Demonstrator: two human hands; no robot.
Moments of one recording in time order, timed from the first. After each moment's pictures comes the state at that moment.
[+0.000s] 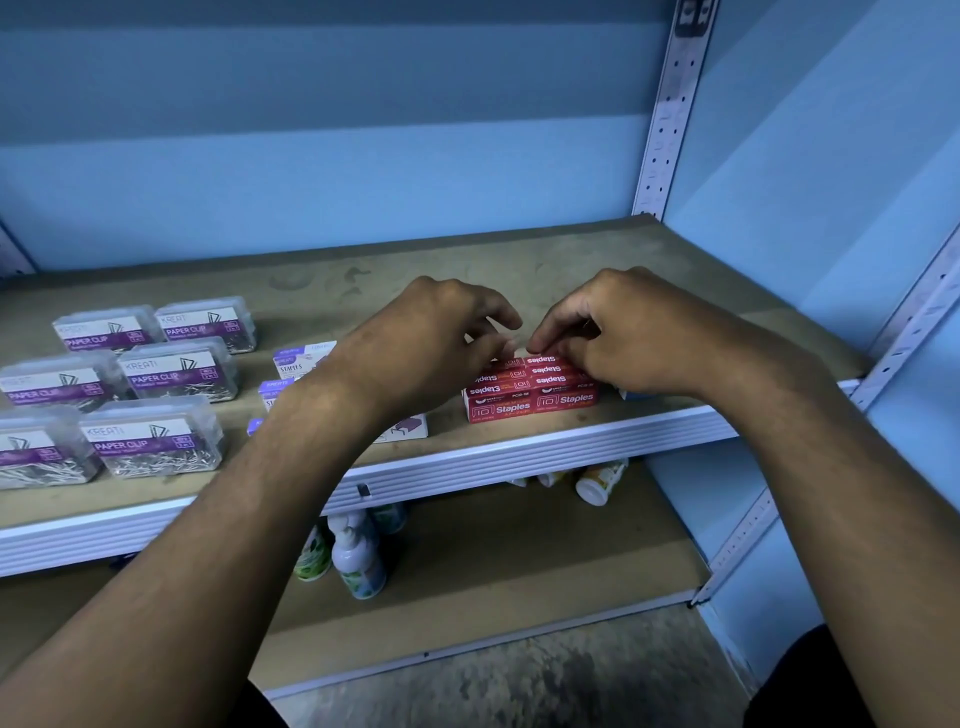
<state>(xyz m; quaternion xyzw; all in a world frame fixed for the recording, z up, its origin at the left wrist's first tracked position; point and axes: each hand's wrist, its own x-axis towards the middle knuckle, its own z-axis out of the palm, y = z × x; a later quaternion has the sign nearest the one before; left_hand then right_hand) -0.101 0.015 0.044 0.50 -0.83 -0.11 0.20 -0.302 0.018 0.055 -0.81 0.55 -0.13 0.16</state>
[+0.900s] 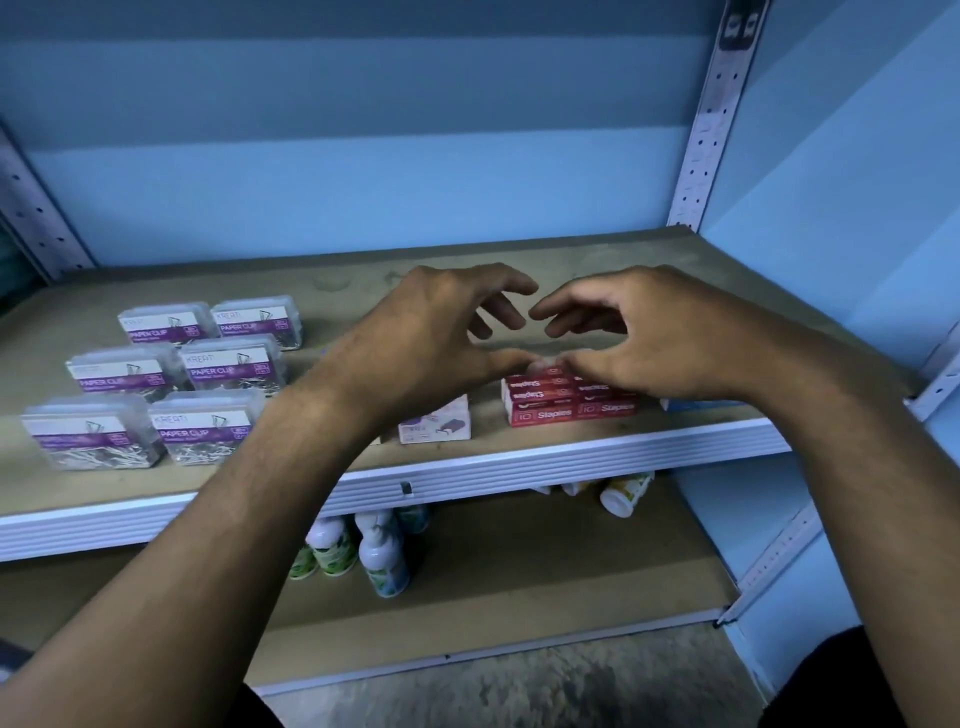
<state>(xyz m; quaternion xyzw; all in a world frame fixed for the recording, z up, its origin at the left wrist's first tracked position) -0.070 0.030 0.055 0.47 -0.84 -0.11 0.26 -0.283 0.025 0.068 -0.82 0.52 -0.16 0.18</state>
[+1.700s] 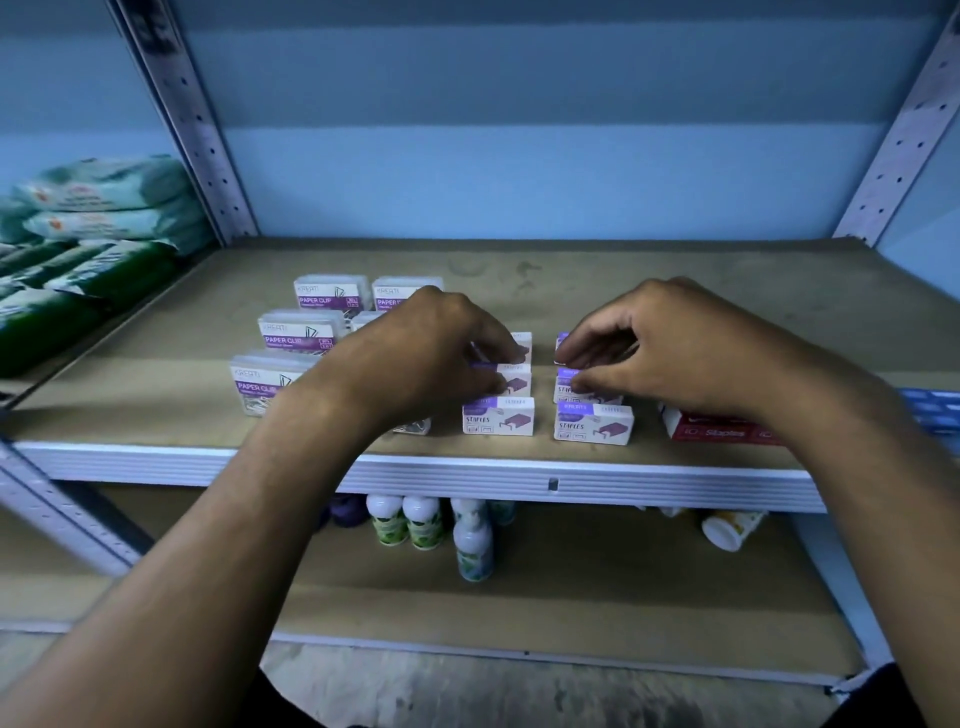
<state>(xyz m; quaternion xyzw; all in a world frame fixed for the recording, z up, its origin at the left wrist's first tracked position) 0.043 0.041 0.039 0.58 -0.79 -0.06 0.17 -0.181 0.000 0.049 -0.87 0.44 -0.15 0.19</state>
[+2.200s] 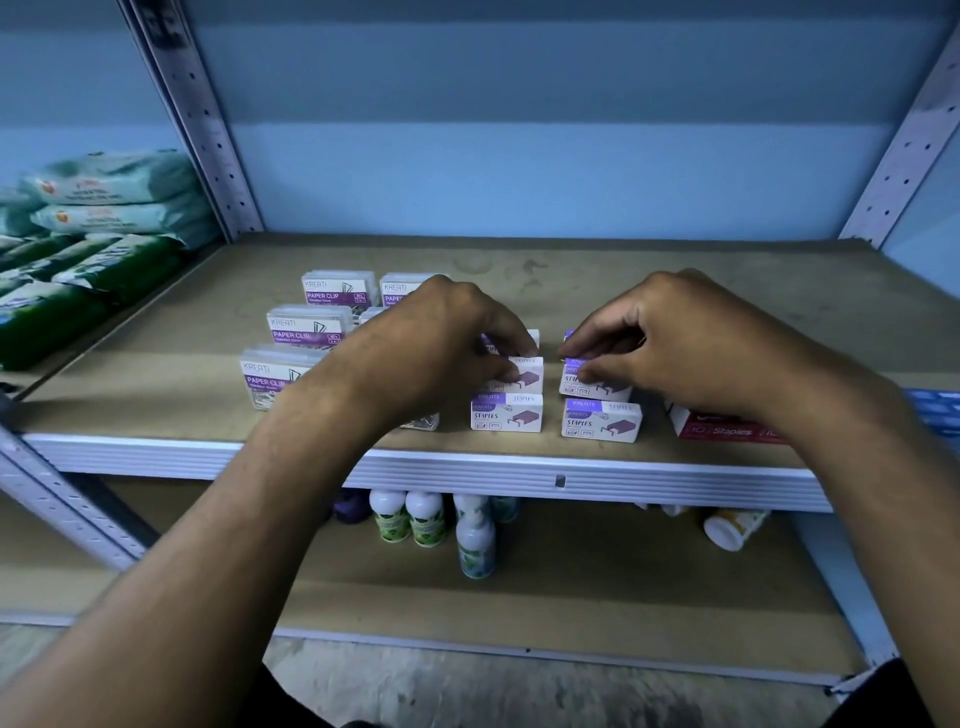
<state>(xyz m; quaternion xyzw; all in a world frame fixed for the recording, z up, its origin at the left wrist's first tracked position) 0.039 0.050 0.046 0.57 -0.79 -0.07 0.21 -0.178 0.007 0.053 -0.87 0.44 -0.17 0.17</state>
